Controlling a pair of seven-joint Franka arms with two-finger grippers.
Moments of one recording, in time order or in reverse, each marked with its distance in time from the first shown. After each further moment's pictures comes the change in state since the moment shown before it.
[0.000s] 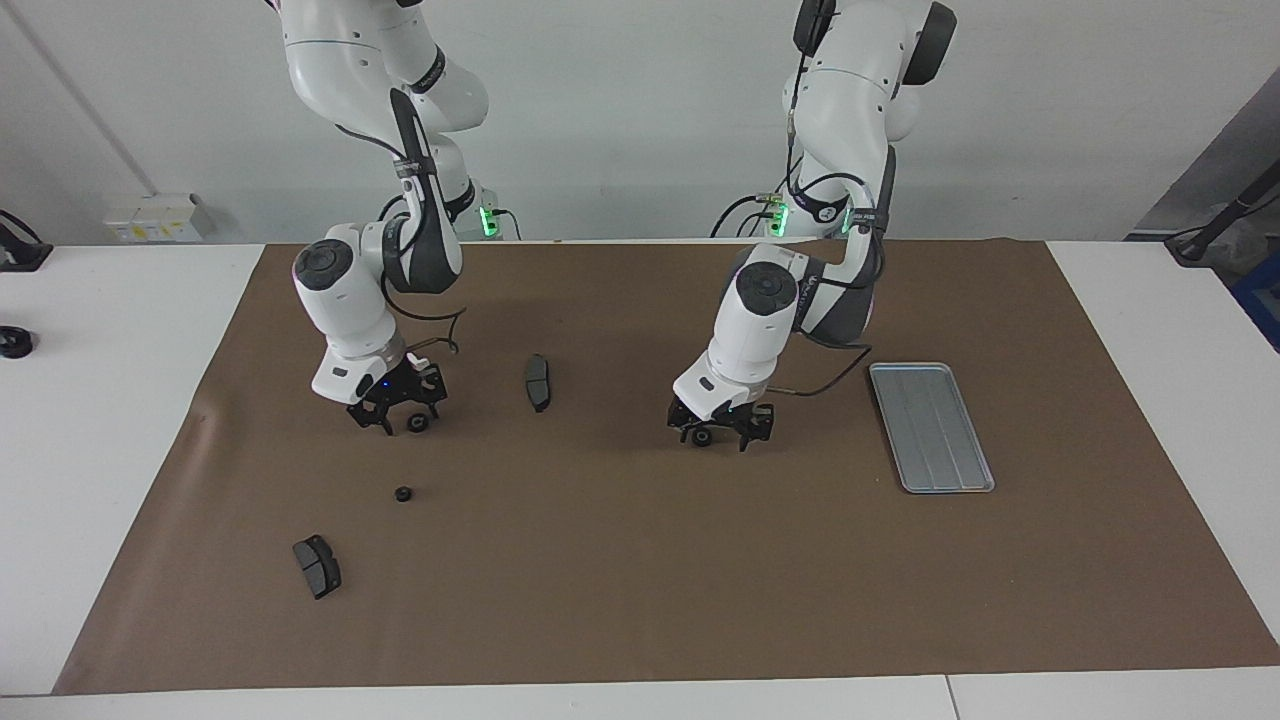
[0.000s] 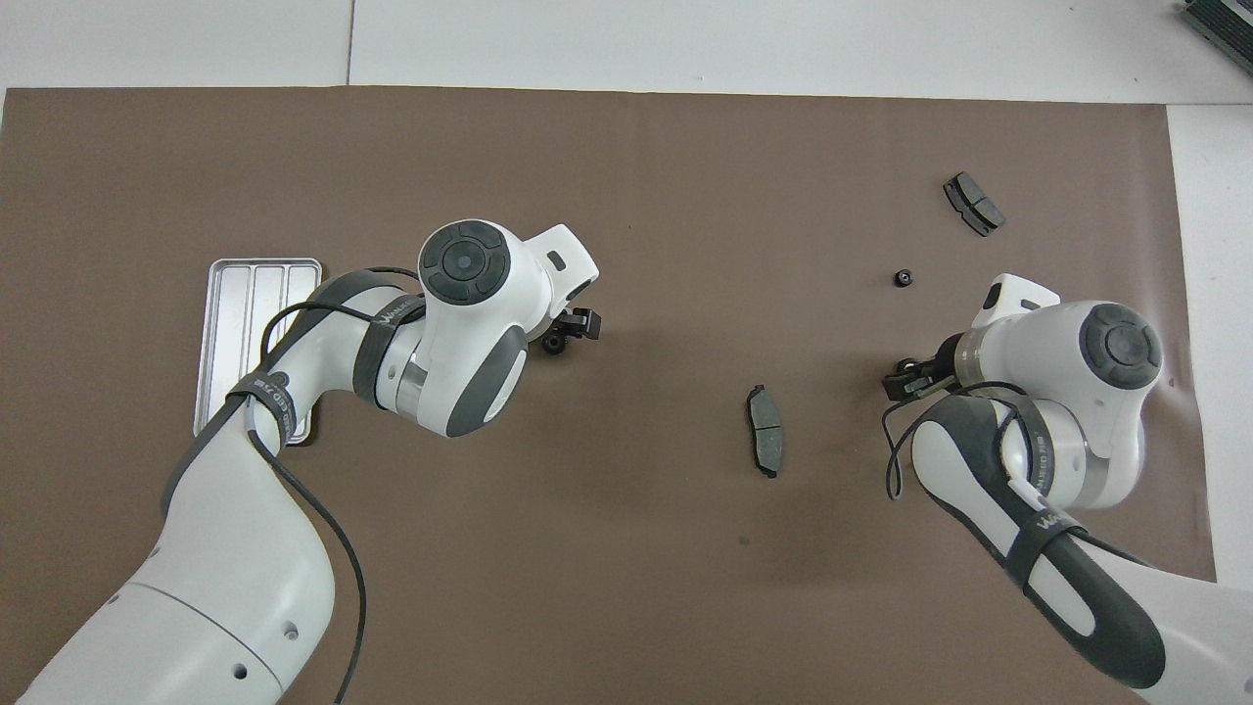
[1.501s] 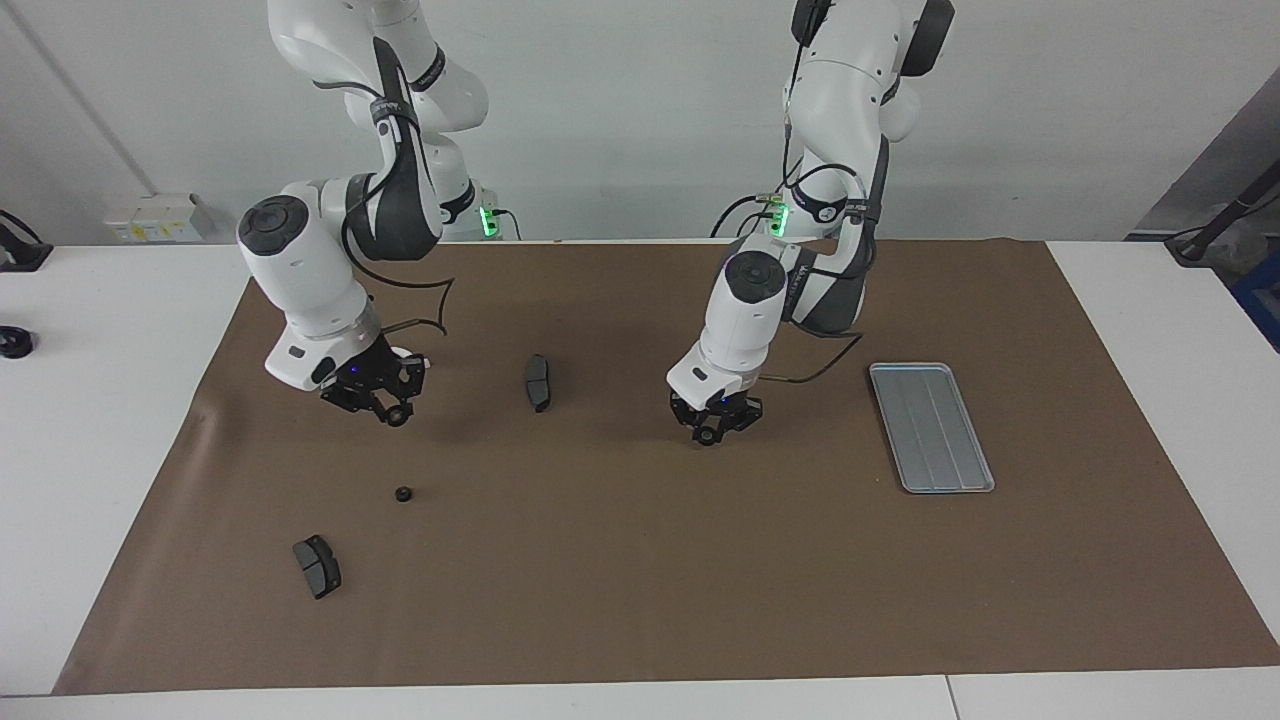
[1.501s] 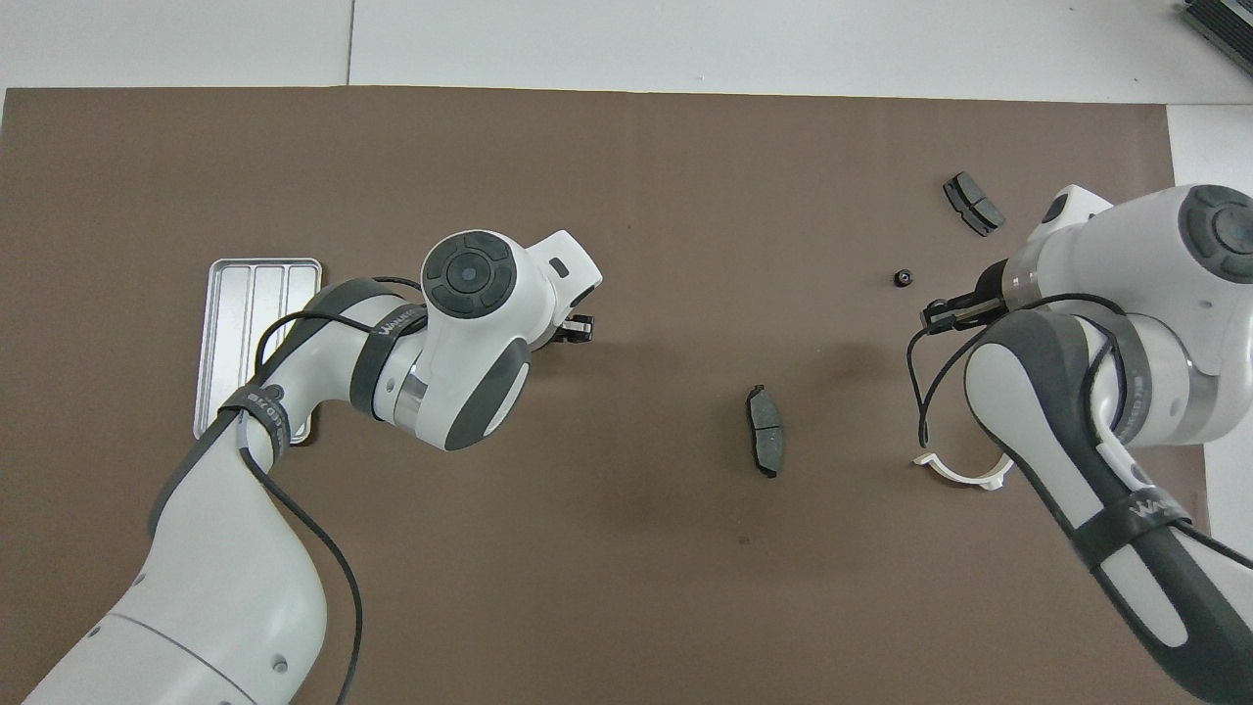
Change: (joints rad) left arm -0.018 -0.062 0.021 -0.019 0.006 -0.036 -0.049; right arm 0.003 -0.034 0.014 0.318 0.004 -0.368 0.186
